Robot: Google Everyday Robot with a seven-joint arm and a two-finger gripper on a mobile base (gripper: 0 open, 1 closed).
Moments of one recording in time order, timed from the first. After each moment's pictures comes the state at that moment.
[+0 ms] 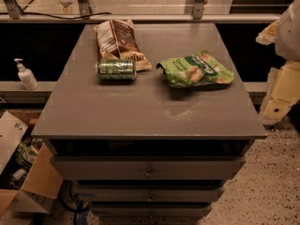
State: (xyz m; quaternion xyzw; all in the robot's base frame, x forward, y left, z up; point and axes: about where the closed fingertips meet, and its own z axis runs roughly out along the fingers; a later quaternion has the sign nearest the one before) arm 0.438 -0.216 0.977 -0.60 0.78 -0.04 0.16
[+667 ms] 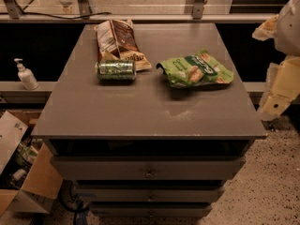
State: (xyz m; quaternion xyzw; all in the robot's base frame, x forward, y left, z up) arm 0.442 -0.211 0.984 -0.61 0.77 -0.03 0.17
